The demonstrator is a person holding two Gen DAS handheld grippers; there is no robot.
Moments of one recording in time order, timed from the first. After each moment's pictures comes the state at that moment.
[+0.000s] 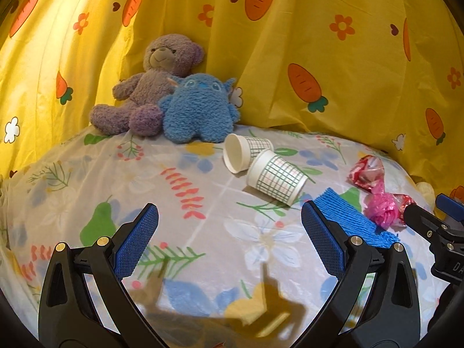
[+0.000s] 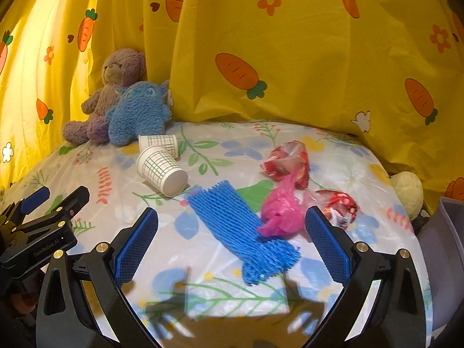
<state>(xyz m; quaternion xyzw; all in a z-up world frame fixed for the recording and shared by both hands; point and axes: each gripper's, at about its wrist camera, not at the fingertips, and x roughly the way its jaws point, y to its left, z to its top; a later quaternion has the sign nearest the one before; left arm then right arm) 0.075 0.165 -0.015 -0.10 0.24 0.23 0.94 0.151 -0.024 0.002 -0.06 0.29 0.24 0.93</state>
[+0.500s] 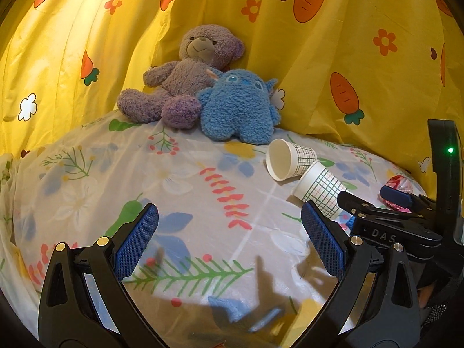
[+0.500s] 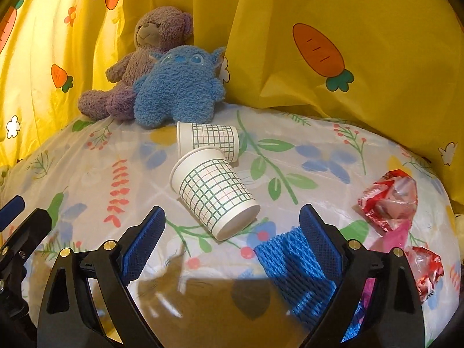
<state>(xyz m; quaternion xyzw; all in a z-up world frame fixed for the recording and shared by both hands) 0.072 0.214 -0.021 -0.14 0.24 0.28 0.92 0.224 0.091 -0.035 -0.11 0.33 0.33 0.88</state>
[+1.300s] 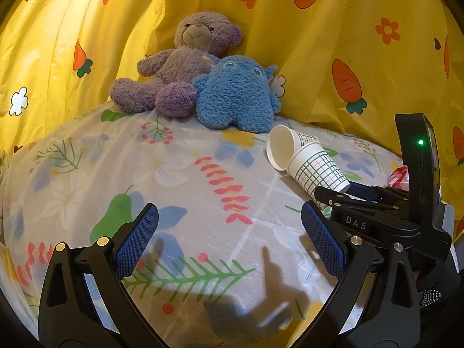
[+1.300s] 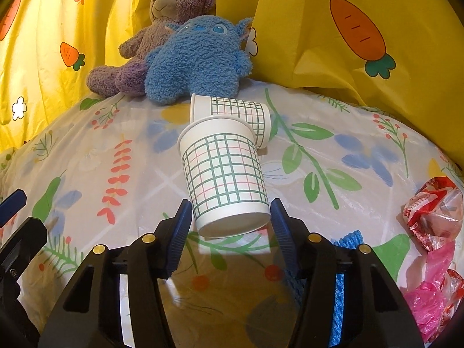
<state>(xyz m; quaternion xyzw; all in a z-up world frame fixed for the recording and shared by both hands) 0.085 0.220 -0.037 -0.14 0.26 0.27 0.92 0.247 0.117 -0.066 -0.13 0.36 0.37 0.84</state>
